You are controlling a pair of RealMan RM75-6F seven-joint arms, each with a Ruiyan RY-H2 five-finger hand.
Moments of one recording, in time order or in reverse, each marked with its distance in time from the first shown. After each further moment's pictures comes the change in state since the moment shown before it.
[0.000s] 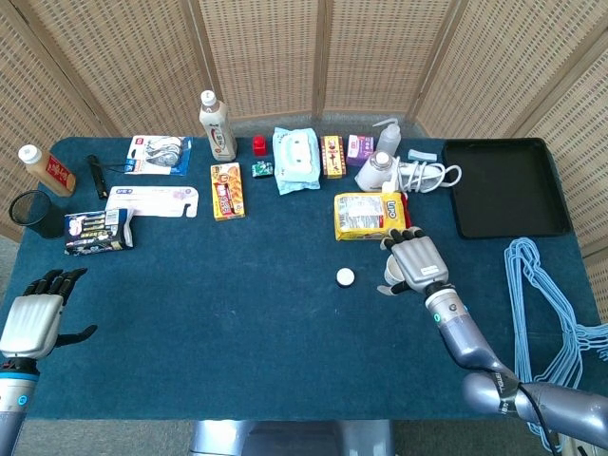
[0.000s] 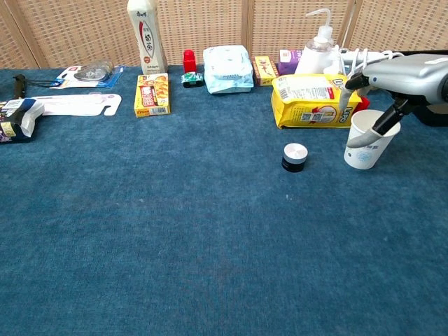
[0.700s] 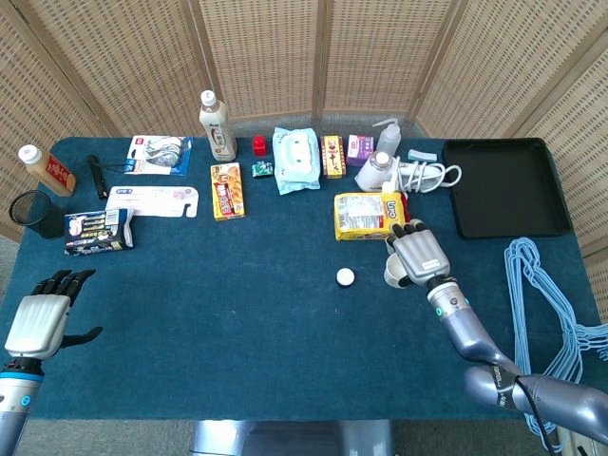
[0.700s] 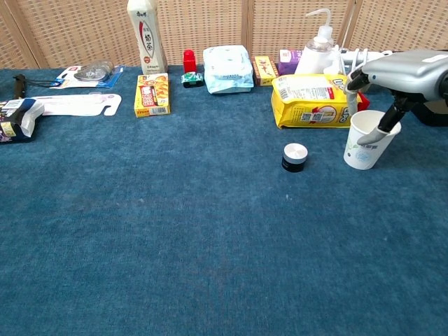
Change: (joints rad) left arm -0.011 0.003 0.012 -0.007 0.024 -0.008 -0.016; right arm 0.017 -0.032 -0.024 0.116 -0.083 0.002 0.062
